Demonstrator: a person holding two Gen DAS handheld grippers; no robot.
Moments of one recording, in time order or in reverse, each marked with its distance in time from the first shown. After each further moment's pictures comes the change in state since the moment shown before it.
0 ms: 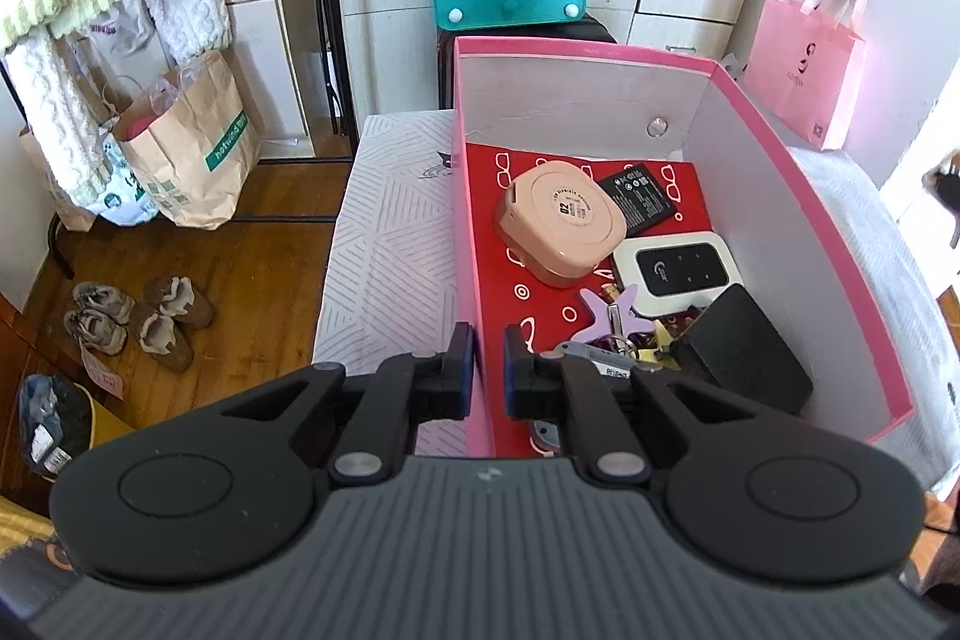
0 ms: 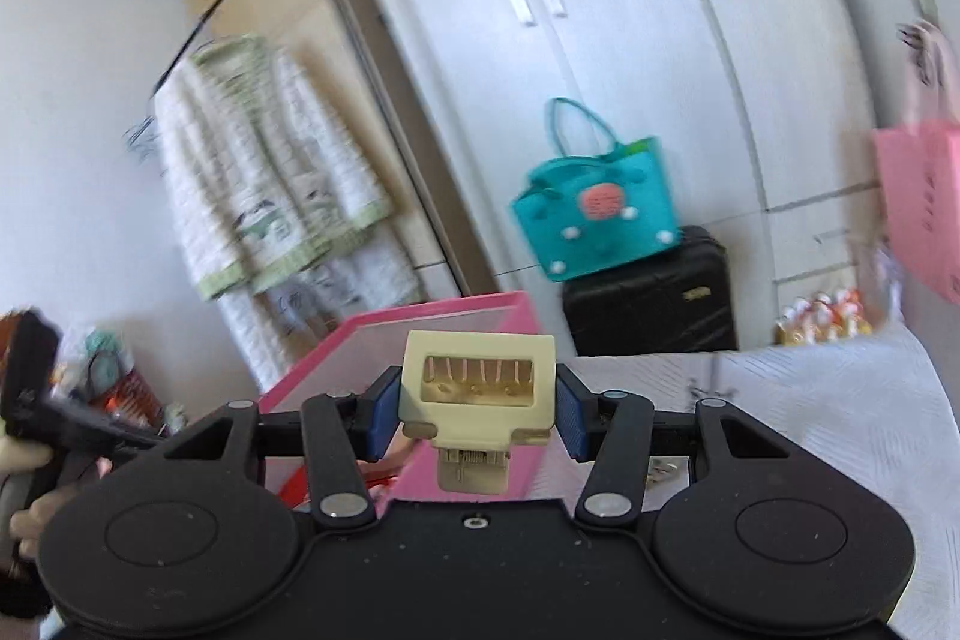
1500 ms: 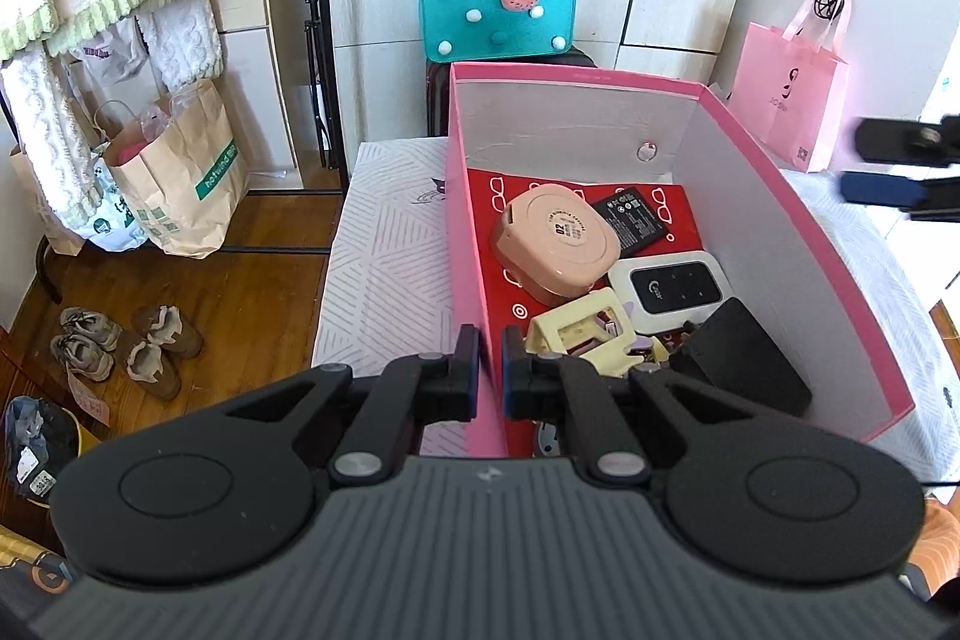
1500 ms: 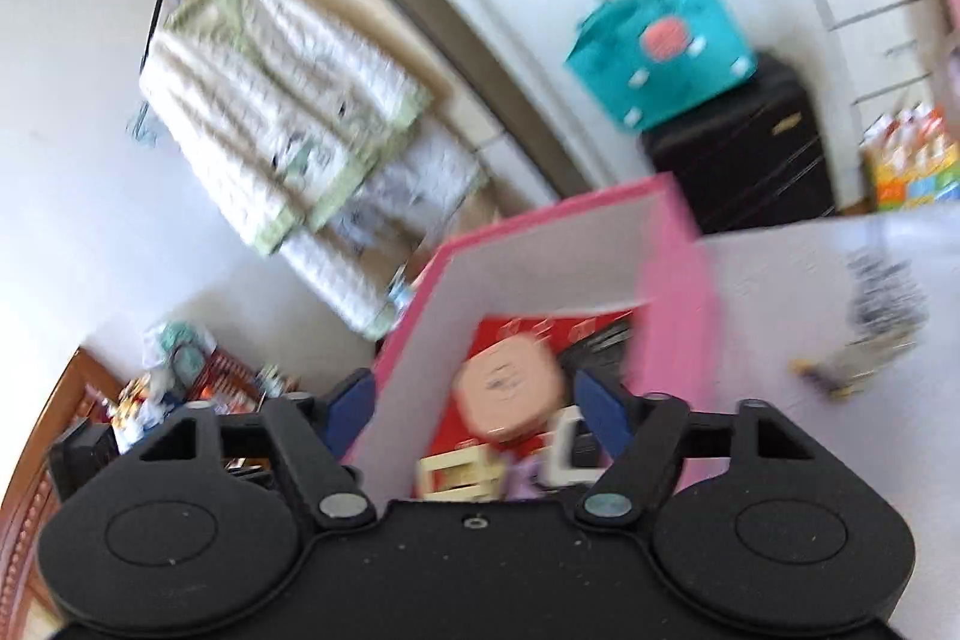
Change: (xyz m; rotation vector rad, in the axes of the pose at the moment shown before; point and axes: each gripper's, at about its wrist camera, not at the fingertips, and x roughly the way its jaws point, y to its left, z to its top) left arm -0.001 0.009 -0.011 -0.006 -0.082 -0.036; right arm 0.059 0.003 0.025 0.261 0.251 0.092
